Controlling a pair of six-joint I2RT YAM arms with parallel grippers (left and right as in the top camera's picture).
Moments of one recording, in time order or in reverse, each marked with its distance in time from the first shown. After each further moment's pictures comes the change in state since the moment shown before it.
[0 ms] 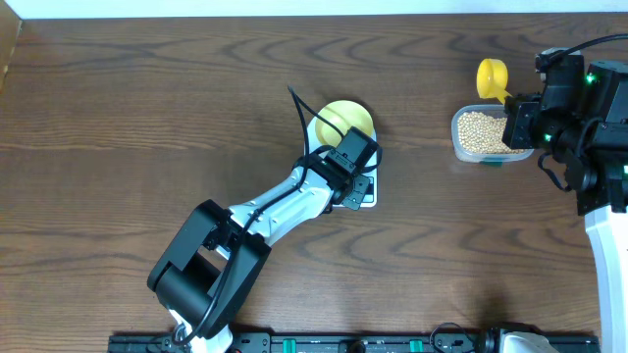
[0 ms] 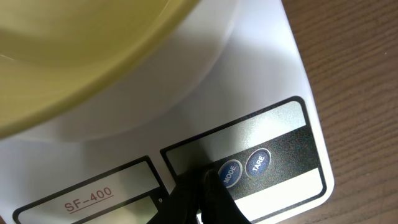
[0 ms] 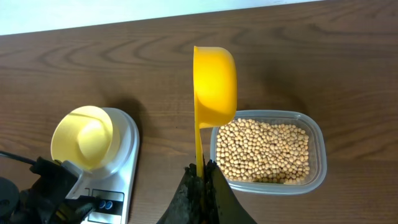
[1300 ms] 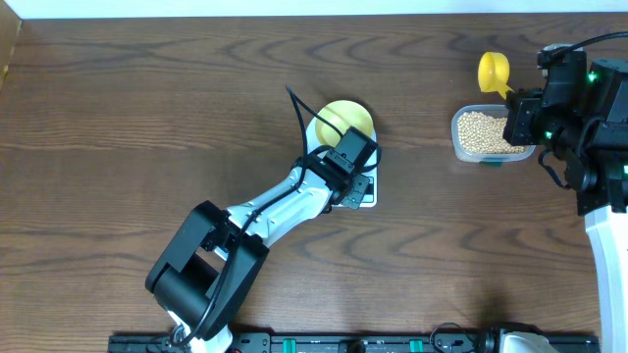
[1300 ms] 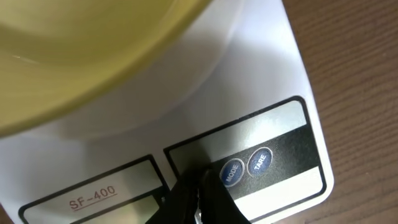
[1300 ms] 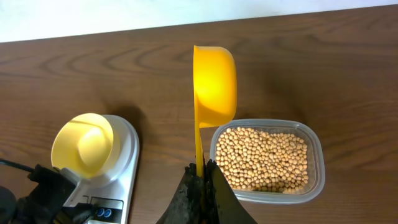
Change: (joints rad) left arm 0.002 -0.014 -0.004 0.007 0.000 0.000; right arm 0.000 0.000 0.000 0.032 0.000 0.000
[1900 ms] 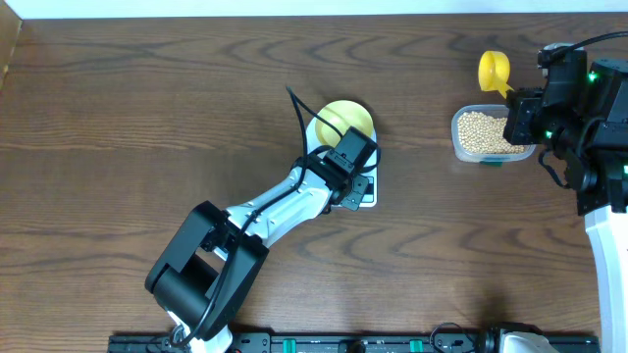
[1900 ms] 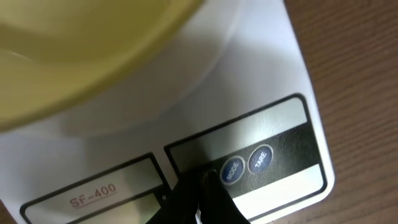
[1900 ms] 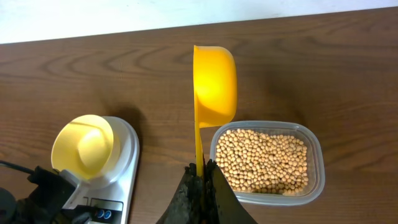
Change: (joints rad) left arm 0.000 -0.002 0.000 -0.002 0.000 0.003; right arm 0.000 0.000 0.000 0.006 0.000 0.000
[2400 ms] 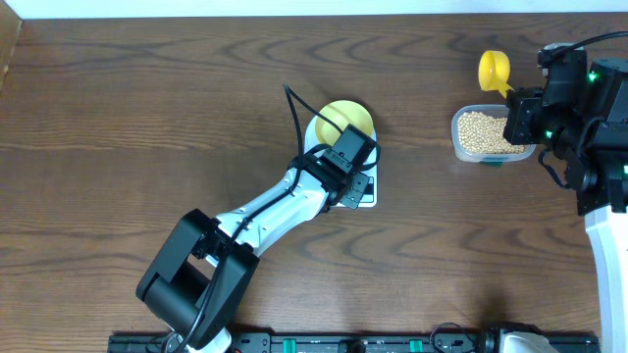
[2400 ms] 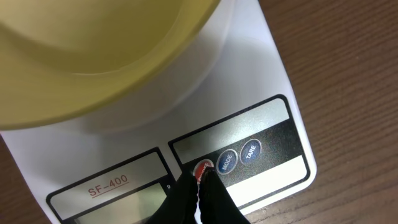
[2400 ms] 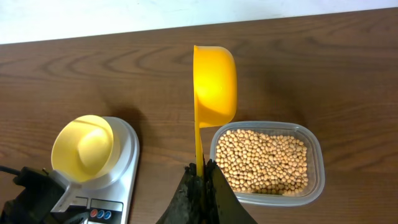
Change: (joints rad) left arm 0.000 -0.045 0.001 -0.016 -0.001 0.027; right arm 0.000 0.000 0.000 0.002 0.000 0.000
